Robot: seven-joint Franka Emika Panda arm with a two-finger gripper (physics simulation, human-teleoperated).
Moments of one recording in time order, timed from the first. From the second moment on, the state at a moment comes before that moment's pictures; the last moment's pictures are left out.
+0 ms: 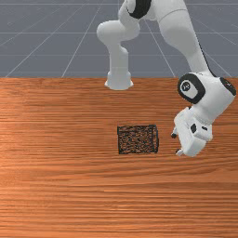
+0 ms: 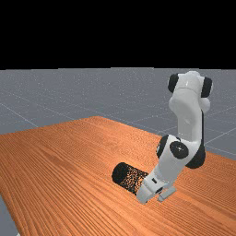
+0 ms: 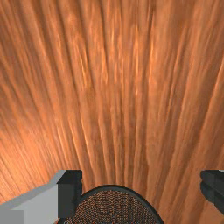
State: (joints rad) arm 0.54 0.83 -0.13 -1.55 -0.32 2.11 -0.14
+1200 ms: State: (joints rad) arm 0.59 0.80 -0.26 -1.68 -0.49 2.10 -0.10
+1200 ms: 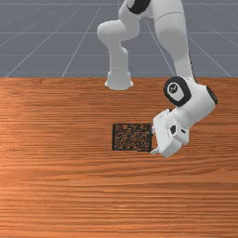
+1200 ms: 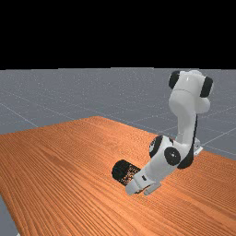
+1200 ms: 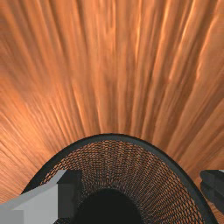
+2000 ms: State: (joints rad) arm 0.55 0.70 -0.29 -1.76 -0.52 2.11 -0.16
